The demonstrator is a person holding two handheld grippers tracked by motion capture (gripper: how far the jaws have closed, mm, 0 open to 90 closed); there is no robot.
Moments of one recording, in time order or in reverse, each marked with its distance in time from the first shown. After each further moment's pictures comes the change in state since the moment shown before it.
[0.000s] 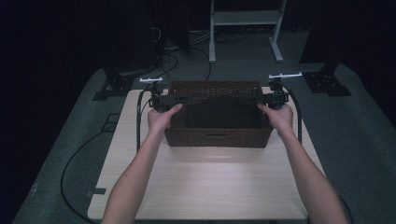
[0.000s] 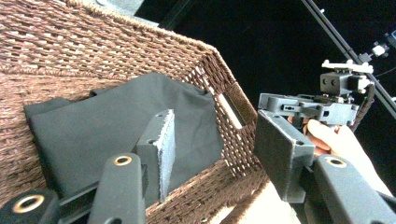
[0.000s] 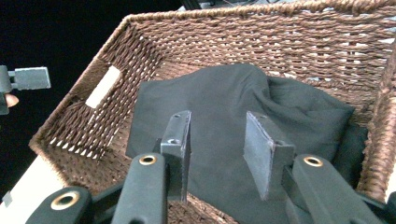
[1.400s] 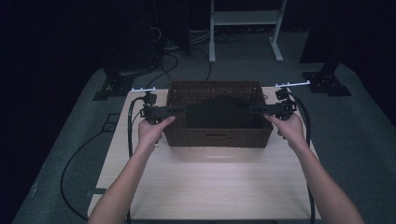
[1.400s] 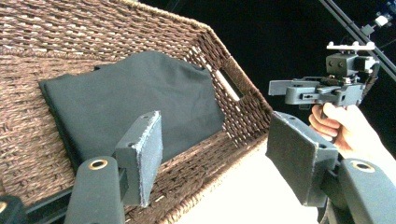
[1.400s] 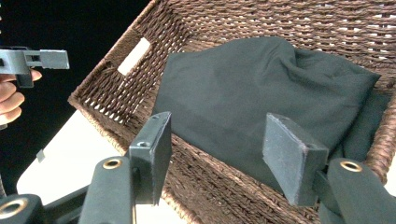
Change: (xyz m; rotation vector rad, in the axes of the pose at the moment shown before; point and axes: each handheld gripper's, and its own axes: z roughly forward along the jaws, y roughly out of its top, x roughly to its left) left arm -0.011 -0.030 -0.034 0.031 0.008 0.085; right arm 0.004 -0.030 -0.028 0.028 0.089 -0.064
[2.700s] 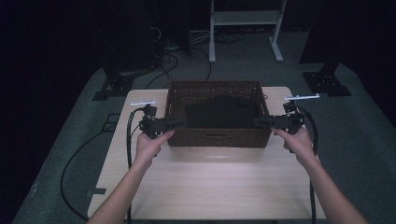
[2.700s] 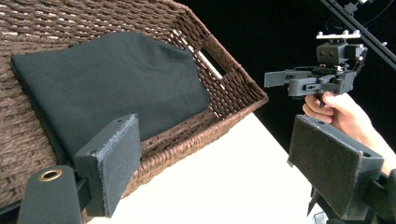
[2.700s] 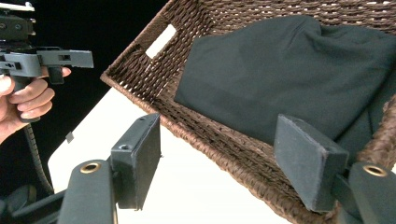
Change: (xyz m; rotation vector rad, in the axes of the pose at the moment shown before) left arm -0.014 -0.036 -0.014 0.015 -0.041 0.080; right arm 0.005 -0.039 -0.022 -0.024 0.085 -0.016
